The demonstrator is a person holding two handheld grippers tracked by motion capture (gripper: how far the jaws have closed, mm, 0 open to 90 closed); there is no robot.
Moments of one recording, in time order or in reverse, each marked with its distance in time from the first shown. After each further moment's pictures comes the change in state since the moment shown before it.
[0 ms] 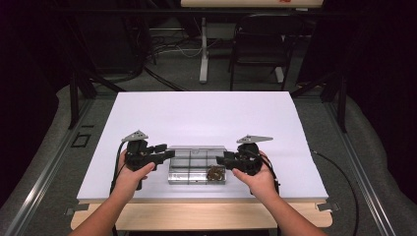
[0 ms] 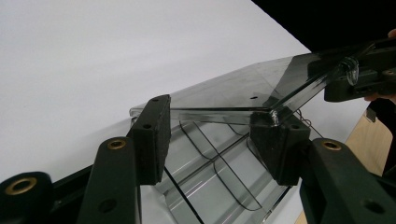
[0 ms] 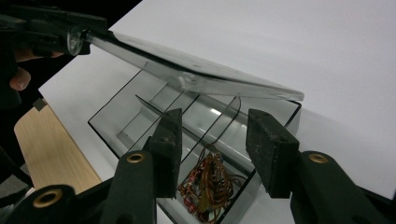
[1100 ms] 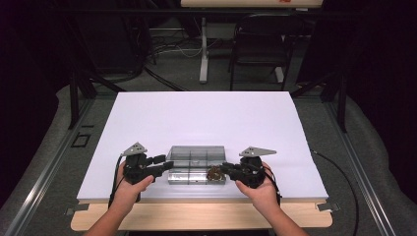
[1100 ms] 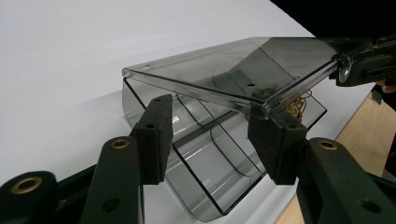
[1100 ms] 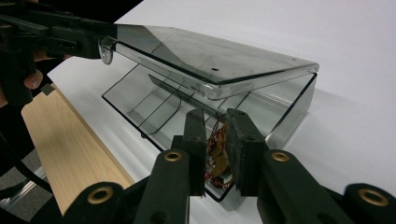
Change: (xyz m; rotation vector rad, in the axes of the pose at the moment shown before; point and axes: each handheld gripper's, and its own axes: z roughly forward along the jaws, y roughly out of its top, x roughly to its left) left arm -0.009 -0.032 -0.006 0.002 0.012 0.018; right arm 0.011 -0.028 -0.013 -0.021 0.007 -0.027
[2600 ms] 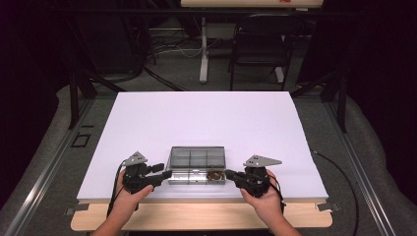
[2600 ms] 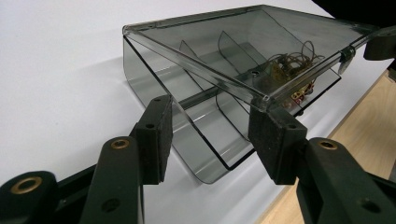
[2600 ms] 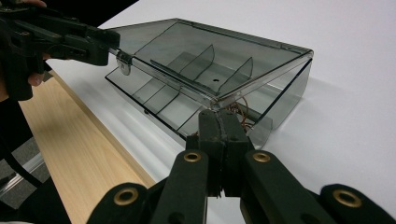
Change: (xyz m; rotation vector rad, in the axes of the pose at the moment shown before) left arm -0.003 -0.025 -0.001 0.038 0.030 0.014; right arm 0.005 -0.020 -0.015 -0.019 -0.020 -0.049
